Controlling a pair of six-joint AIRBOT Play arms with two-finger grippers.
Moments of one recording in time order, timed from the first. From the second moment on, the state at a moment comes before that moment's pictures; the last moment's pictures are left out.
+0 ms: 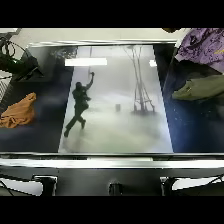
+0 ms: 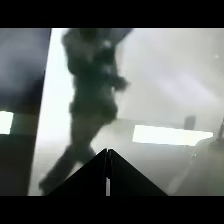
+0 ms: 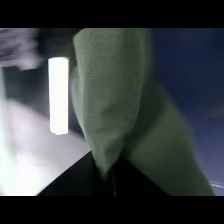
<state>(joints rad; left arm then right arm) 0.14 -1.66 2.04 1.15 -1.56 -1.74 -0.72 -1.73 2.02 -1.17 1.33 2.39</state>
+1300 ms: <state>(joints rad) 0.14 -1.66 2.04 1.15 -1.56 -1.74 -0.72 -1.43 1.22 -1.90 1.55 2.31</state>
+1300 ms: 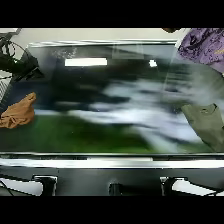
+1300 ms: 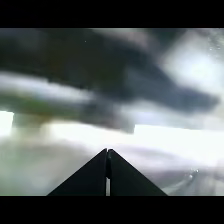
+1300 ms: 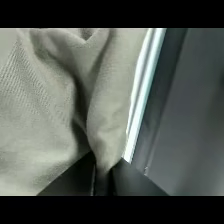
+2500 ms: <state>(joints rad) 0.14 -1.65 2.04 1.15 -1.56 -1.74 -0.57 -1.36 1.51 -1.70 1.06 2.08</state>
